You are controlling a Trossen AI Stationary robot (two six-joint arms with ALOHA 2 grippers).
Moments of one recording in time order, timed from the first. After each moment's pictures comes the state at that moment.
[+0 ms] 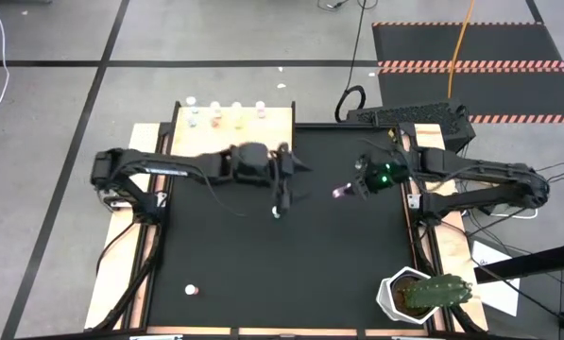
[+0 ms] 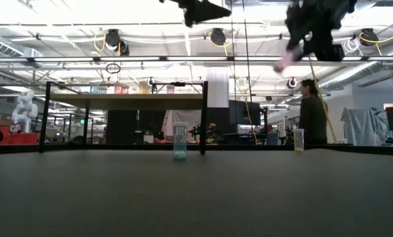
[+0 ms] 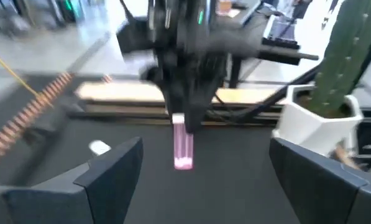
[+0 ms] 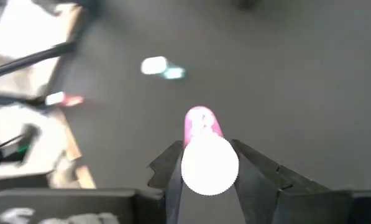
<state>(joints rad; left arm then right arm) 0.06 1.61 1.31 0.04 0.09 -0.01 -0.19 0.95 0.89 -0.73 -0.16 0.85</state>
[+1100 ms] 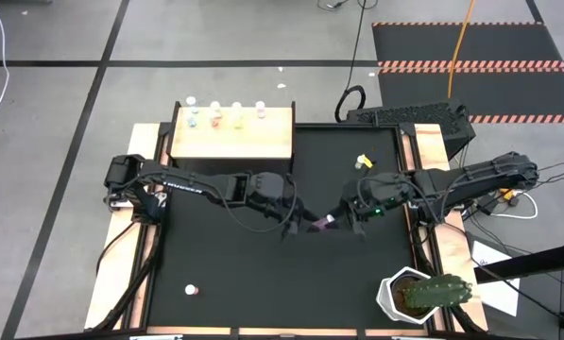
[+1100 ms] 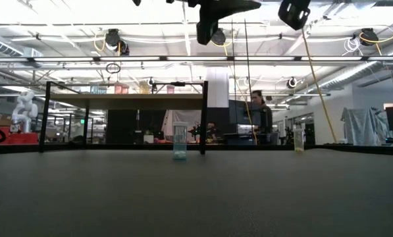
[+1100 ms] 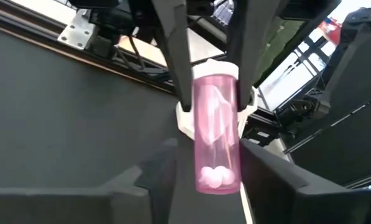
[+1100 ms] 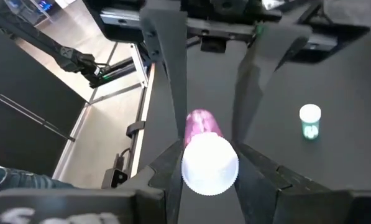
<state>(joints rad) -0.08 1.74 1.31 0.11 0.25 -0.47 0.19 1.06 0.89 -0.28 -0.10 0.49</state>
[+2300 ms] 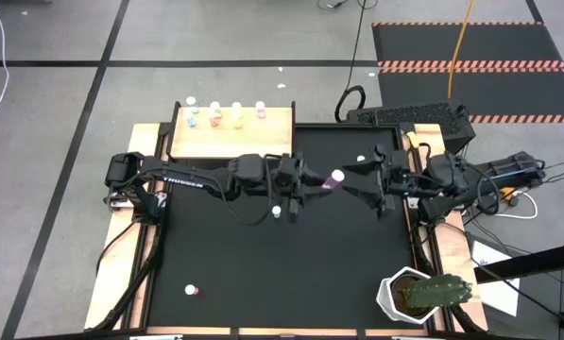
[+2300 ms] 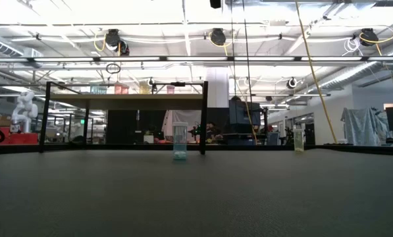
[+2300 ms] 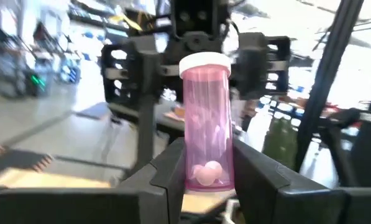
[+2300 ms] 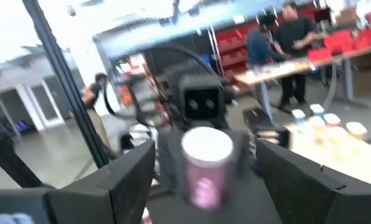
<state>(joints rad) -0.02 1.74 1.31 0.63 0.10 -0.23 0.24 0.85 0.89 0.06 0.32 0.28</state>
